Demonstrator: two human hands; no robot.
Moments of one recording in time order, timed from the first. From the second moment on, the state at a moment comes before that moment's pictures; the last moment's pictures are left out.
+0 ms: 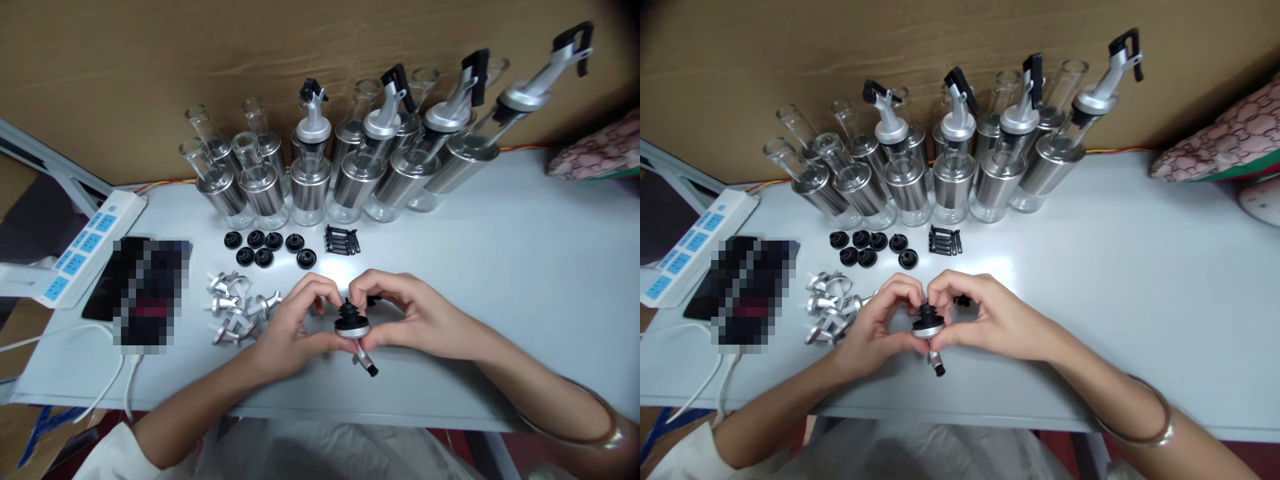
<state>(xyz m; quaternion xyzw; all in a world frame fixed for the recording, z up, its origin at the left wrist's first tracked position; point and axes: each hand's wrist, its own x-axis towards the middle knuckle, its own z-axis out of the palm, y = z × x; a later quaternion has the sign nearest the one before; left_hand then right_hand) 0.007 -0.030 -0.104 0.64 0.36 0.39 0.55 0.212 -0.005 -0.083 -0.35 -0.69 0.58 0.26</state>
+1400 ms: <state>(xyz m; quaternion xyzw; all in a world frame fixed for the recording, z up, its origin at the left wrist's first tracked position) 0.009 -0.034 -0.109 0.74 0.33 0.46 0.37 0.207 -0.010 -0.084 -0.26 -0.81 0.39 0.35</state>
